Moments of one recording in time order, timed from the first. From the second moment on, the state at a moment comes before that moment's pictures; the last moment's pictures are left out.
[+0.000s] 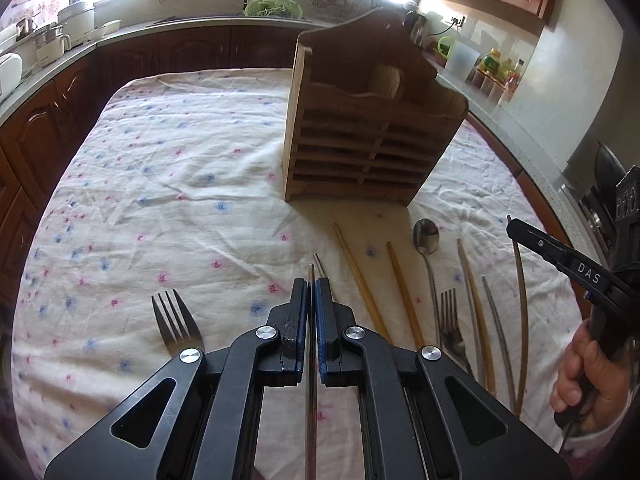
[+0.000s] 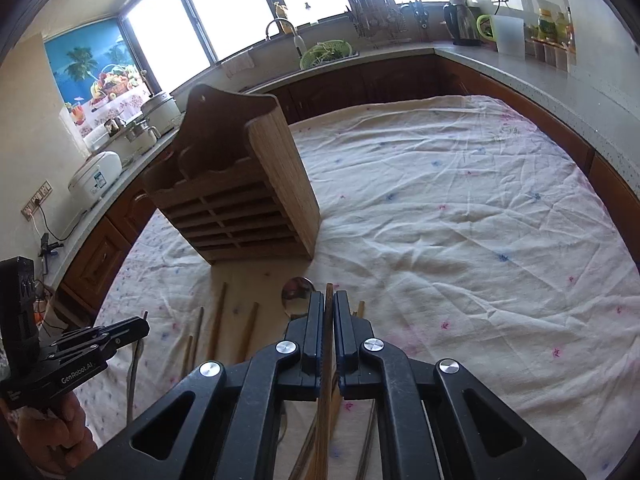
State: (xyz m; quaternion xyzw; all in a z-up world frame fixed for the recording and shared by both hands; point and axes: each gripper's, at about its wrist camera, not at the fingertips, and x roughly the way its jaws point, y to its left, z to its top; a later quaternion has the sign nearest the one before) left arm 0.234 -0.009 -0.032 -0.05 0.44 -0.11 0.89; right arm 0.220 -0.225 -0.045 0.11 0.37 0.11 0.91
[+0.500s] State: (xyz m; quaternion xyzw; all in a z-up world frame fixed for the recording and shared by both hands) left arm 0.165 0.012 0.050 -0.07 0.34 -0.15 0.93; right arm 0.157 -0.218 0.042 0.10 0.28 0.14 0.95
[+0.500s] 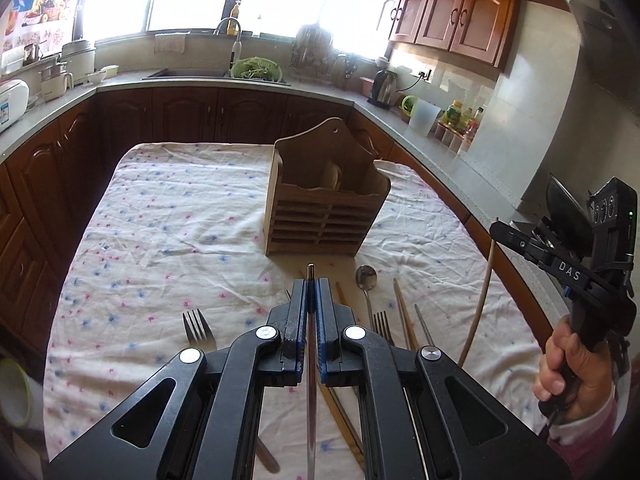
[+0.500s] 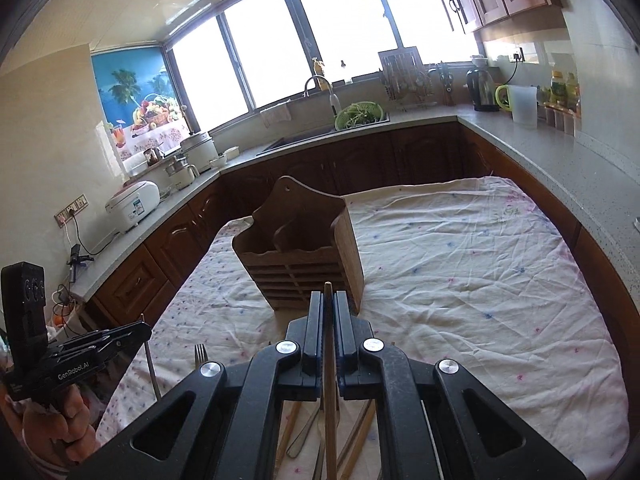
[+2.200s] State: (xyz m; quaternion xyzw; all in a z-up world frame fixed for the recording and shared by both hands) left arm 0.295 0.020 0.185 -0.08 0.14 -0.15 0.98; right arm 0.289 -0.206 0.159 0.11 0.12 0.14 0.98
